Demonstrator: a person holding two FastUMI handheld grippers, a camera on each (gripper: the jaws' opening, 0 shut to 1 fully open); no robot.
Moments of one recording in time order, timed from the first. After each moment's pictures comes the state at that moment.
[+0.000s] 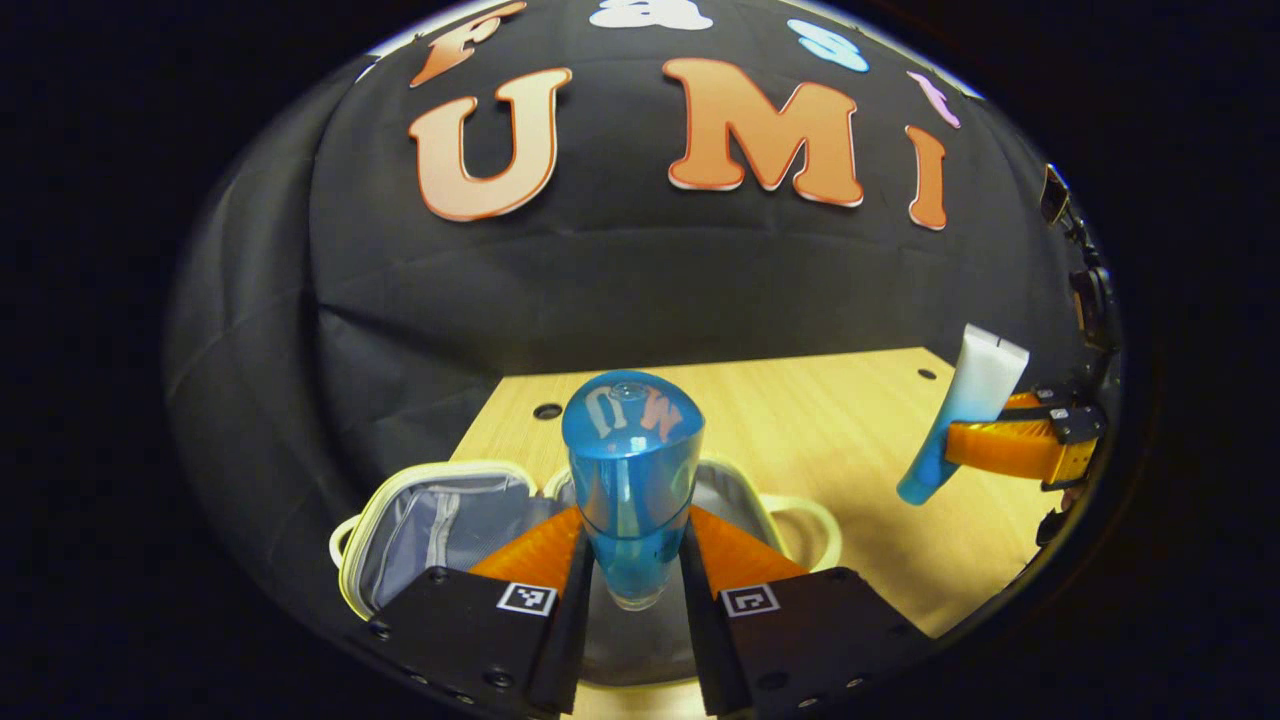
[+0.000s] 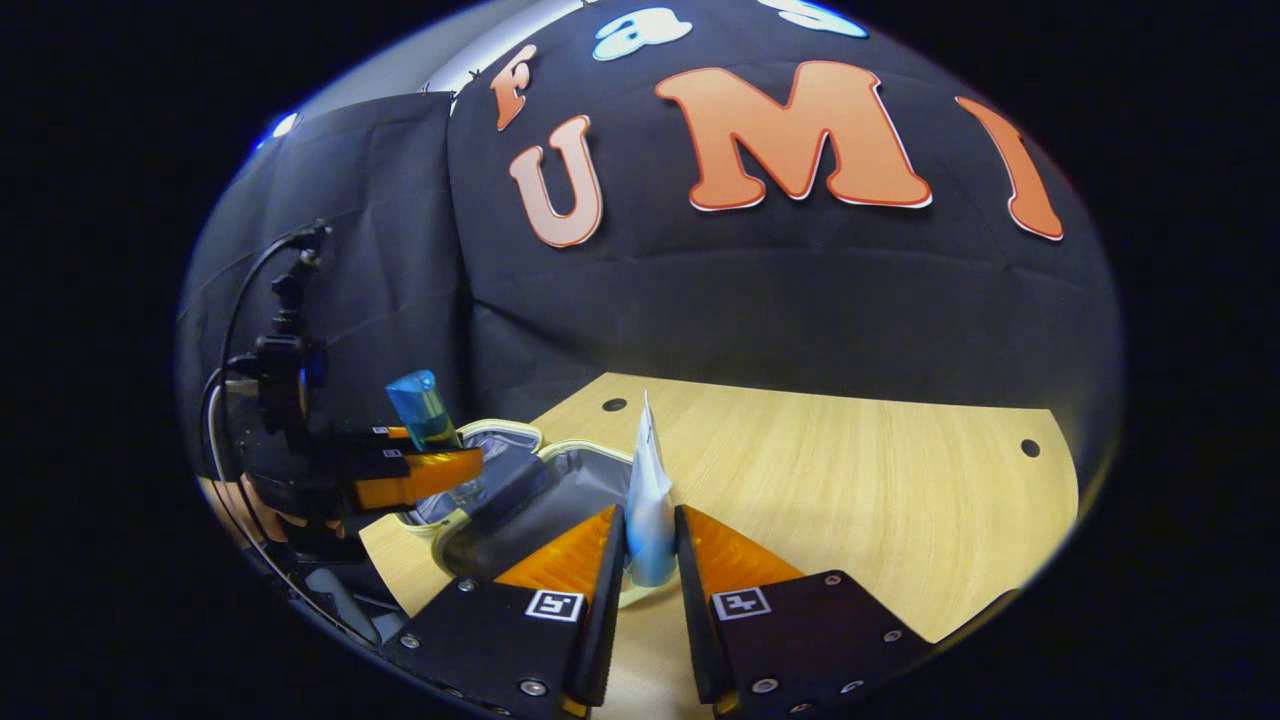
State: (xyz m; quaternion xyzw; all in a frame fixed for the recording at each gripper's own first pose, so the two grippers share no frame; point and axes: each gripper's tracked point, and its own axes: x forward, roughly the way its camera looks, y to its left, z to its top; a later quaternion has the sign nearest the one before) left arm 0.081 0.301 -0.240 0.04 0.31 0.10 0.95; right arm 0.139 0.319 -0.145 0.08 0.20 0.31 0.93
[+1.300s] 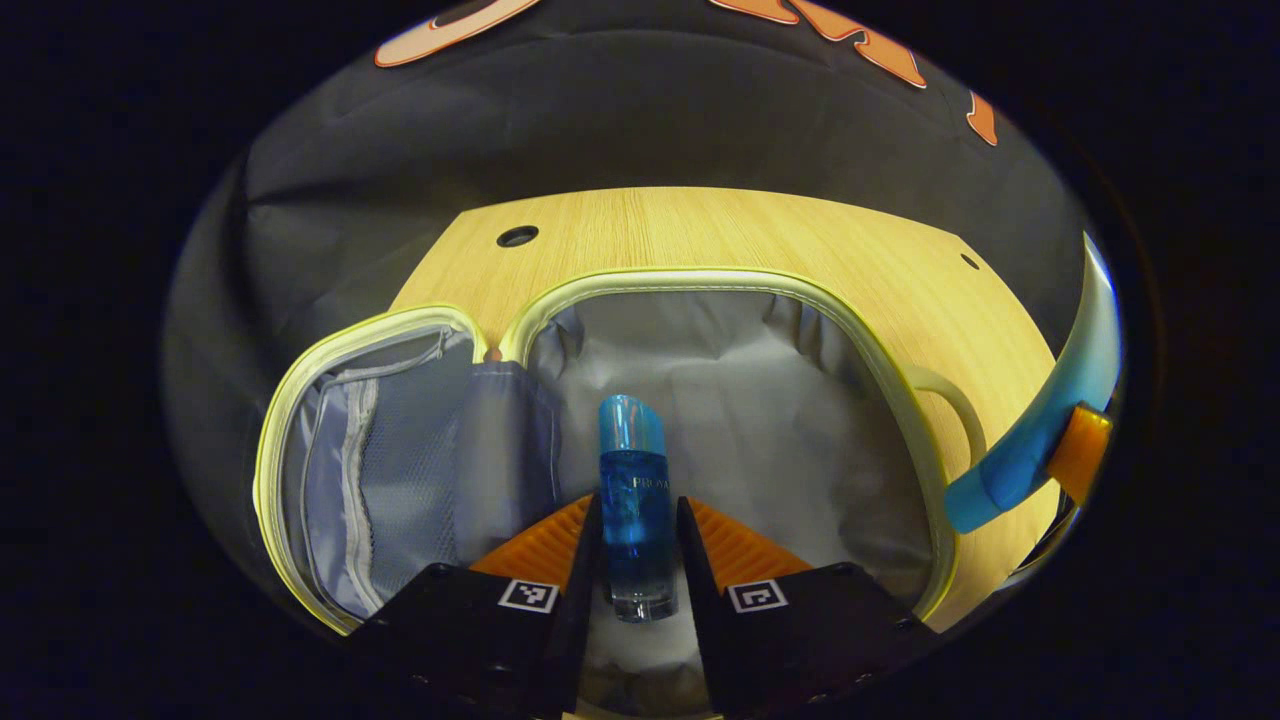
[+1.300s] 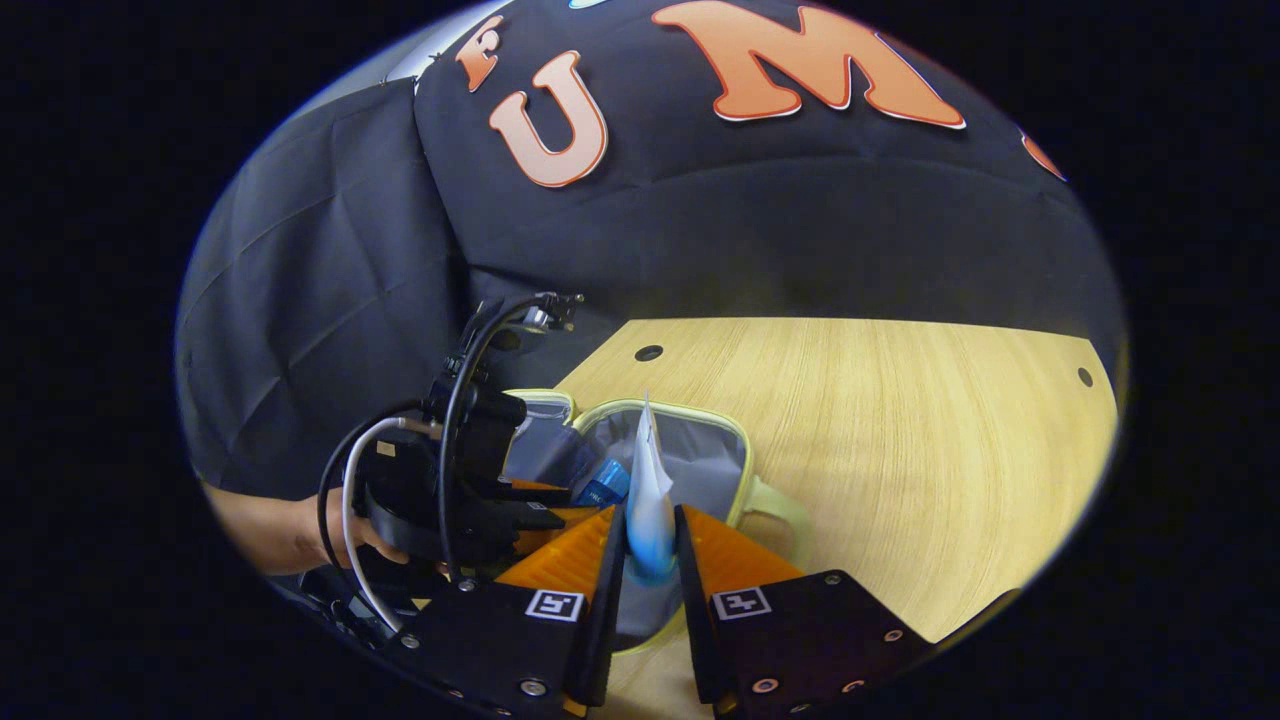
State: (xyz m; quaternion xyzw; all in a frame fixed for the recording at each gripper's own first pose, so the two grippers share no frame) left arm 0.095 0.340 -0.376 0.01 0.50 0.07 0.86; right arm 0.143 0.426 -0.198 0.12 0.28 0.32 0.90
